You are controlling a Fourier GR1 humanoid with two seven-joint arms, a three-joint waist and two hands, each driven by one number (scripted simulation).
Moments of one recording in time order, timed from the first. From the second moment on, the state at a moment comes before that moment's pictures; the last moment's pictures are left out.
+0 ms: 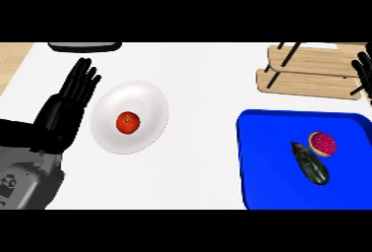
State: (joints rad) left arm -0.27 0.44 -0.21 -1.60 0.41 0.20 0.01; right arm -0.22 -0.57 -0.05 -1.61 -0.27 -0.01 -0.08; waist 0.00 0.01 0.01
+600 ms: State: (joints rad) left arm -0.24 0.42 -0.30 -1.50 0.27 0.22 0.00; right arm -0.23 -0.66 -0.11 -1.22 -0.32 0.20 -0.17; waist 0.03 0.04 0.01
